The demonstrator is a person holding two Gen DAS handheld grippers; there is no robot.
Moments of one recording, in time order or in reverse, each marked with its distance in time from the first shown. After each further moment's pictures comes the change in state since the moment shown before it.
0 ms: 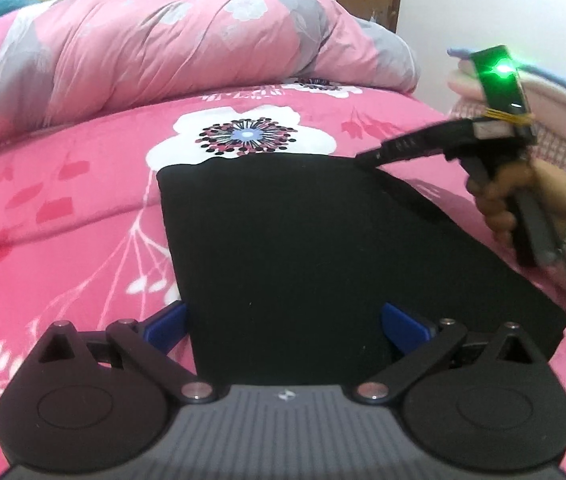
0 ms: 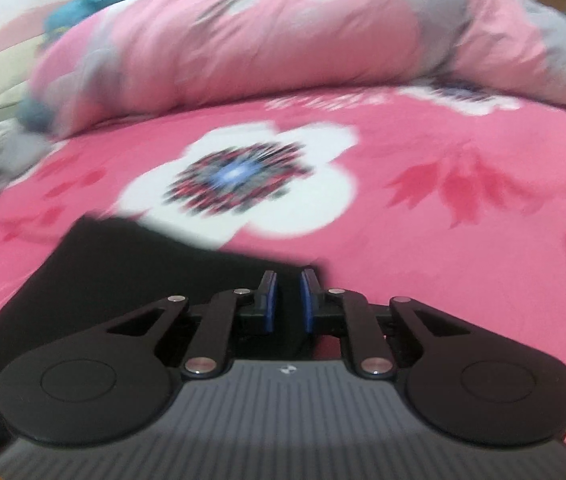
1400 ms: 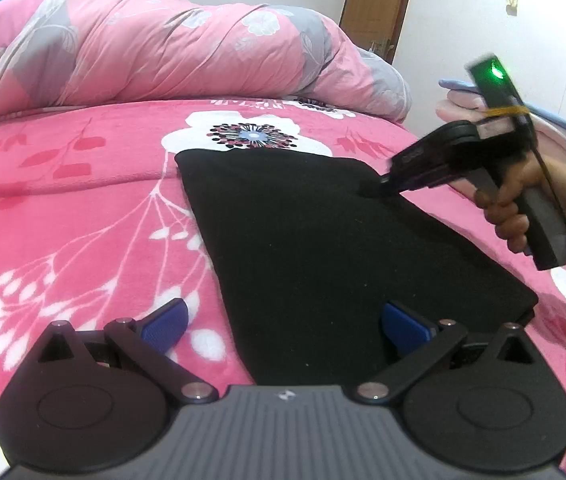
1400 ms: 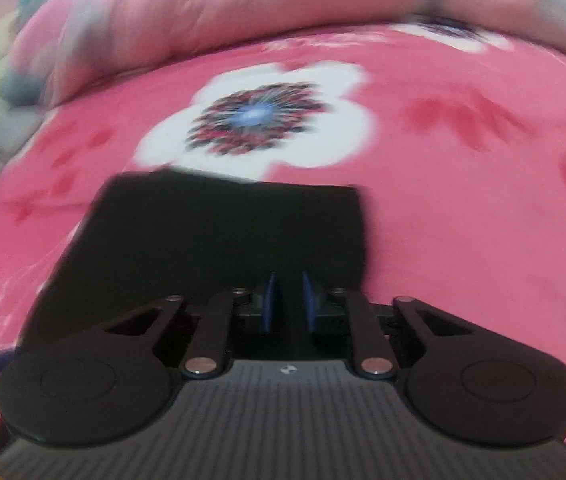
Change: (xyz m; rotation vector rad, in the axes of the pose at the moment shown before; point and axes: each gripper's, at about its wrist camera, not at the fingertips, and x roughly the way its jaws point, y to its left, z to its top) left arm -0.025 0.025 -0.041 -0.077 -0.075 -0.073; right arm -0.022 0.021 -0.010 0.131 0.190 0.024
